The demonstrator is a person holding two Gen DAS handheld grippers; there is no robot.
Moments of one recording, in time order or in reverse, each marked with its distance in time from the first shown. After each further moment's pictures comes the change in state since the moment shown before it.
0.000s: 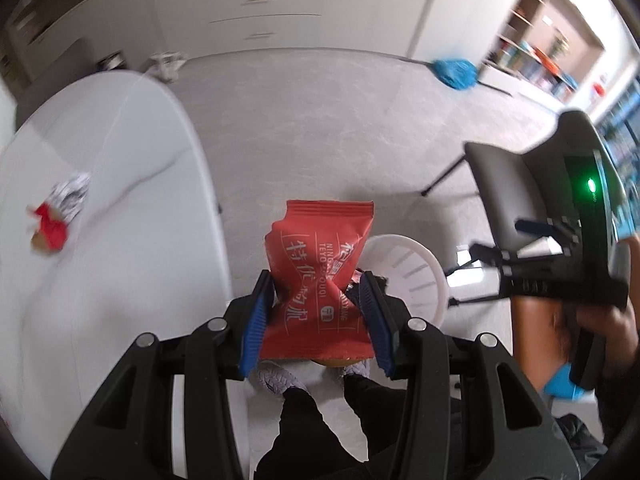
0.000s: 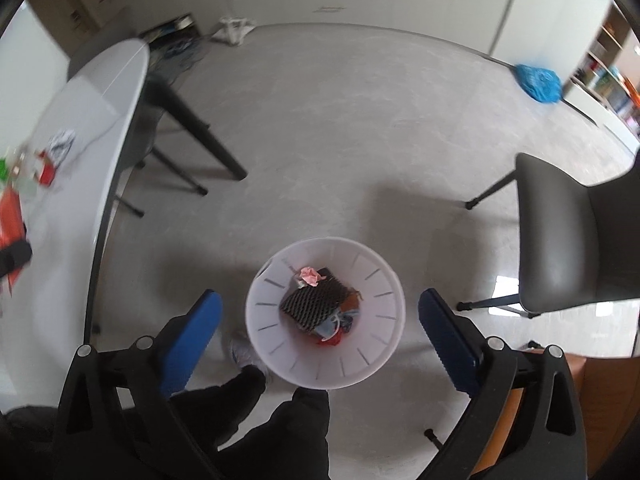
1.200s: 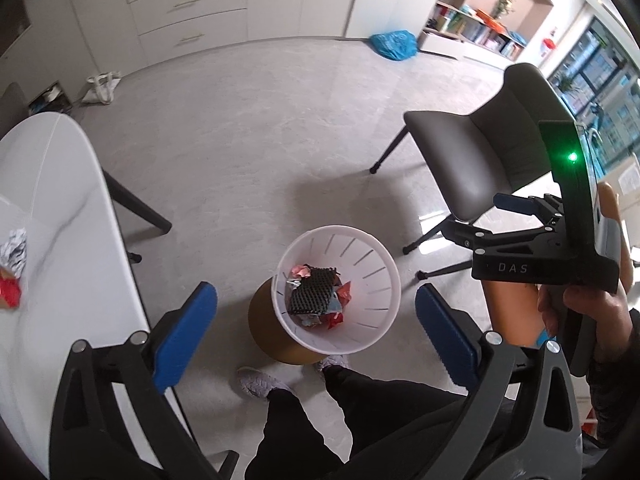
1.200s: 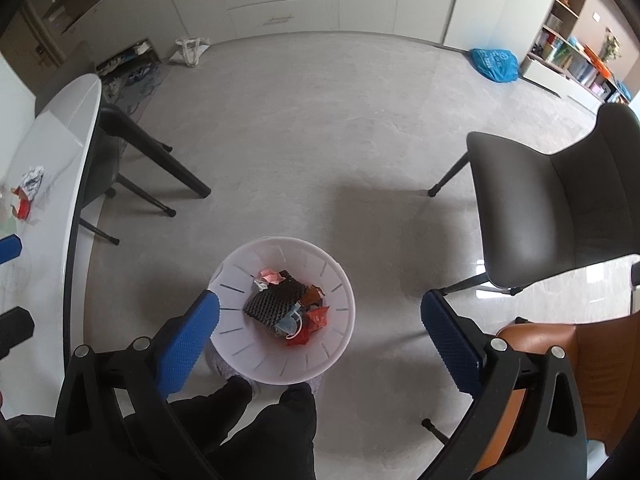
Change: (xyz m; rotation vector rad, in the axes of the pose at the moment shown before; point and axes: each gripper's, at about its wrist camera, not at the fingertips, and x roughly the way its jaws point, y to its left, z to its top) left arm 0.016 -0.065 0.014 0.138 0.038 -0.109; right arm -0.012 -0.051 -0.012 0.081 -0.012 -0.062
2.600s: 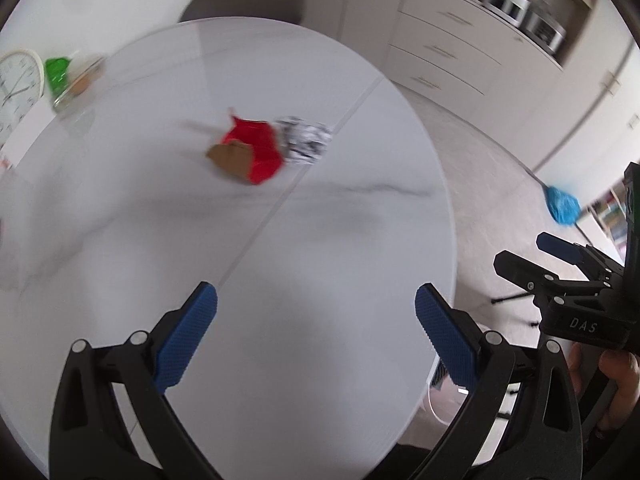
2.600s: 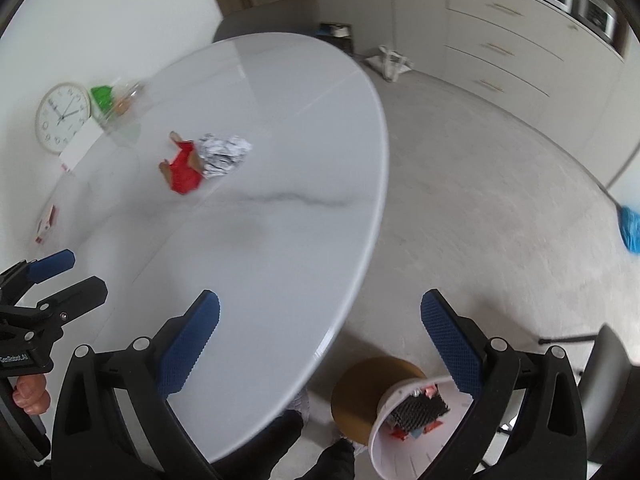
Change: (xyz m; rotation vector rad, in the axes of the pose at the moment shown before) left arm -0.107 0.259 -0.122 -0.733 -0.187 0.355; right arm -0.009 0.328 0.086 -0.564 -0.086 0.346
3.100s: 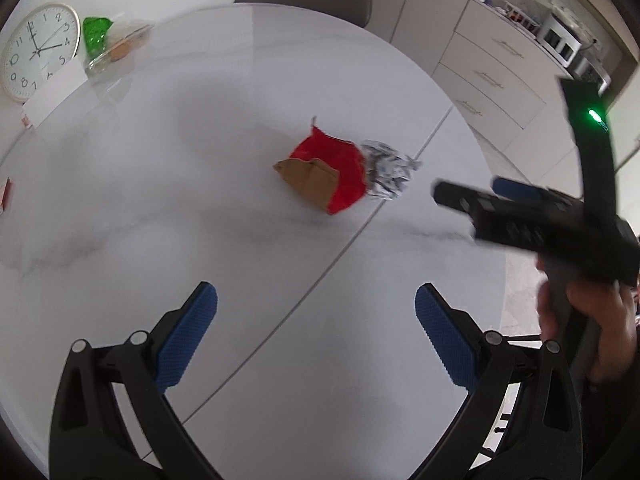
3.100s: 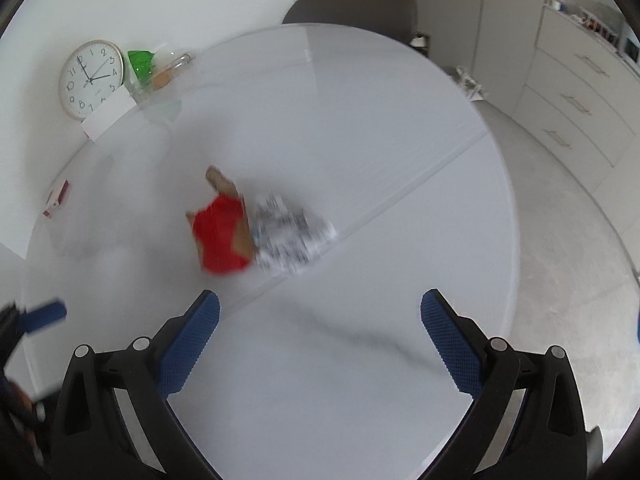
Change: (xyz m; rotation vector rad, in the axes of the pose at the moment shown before) left arm 0.031 0.068 0.034 -0.159 0.009 0.051; right arm 0.108 0.059 0.123 -0.192 0.038 0.121
